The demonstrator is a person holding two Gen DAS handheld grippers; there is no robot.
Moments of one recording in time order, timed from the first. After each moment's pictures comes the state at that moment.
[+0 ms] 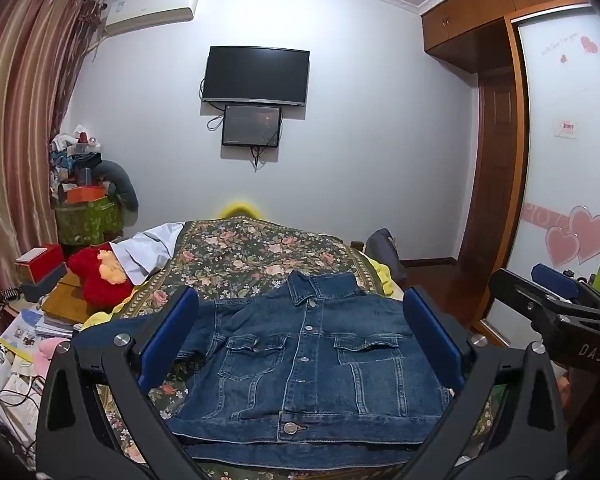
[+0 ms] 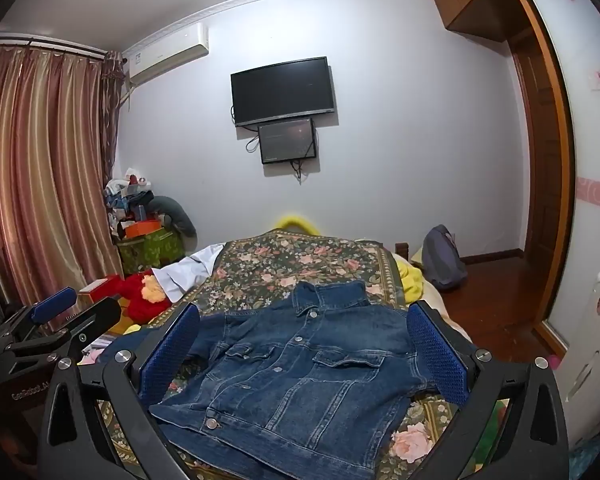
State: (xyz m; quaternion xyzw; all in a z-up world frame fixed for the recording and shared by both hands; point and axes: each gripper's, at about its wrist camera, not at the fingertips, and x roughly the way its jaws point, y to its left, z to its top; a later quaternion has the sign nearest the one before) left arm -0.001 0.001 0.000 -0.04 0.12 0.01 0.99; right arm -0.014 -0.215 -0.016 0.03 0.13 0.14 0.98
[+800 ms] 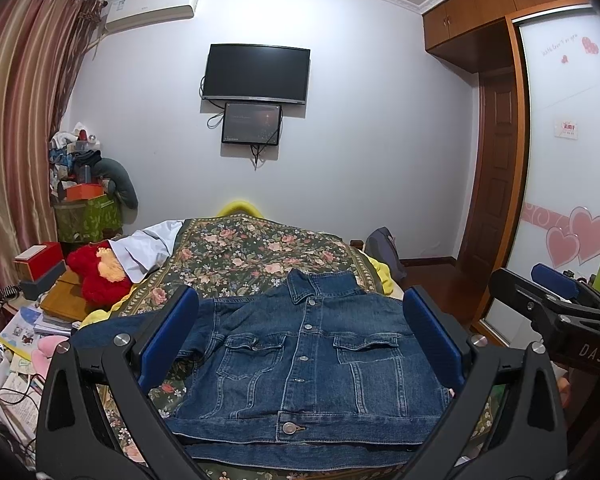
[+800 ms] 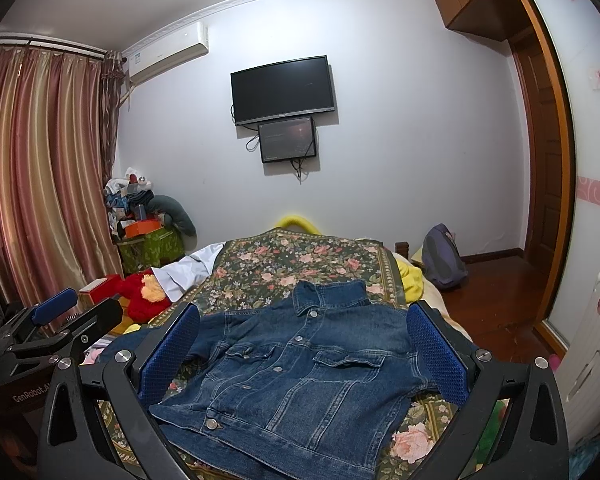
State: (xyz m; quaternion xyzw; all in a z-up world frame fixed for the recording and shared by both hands) left arm 0.000 0.001 -0.002 -0.05 0.13 0.01 0.99; right arm -0.012 -0.220 -0.019 0.03 0.13 0.14 0.98
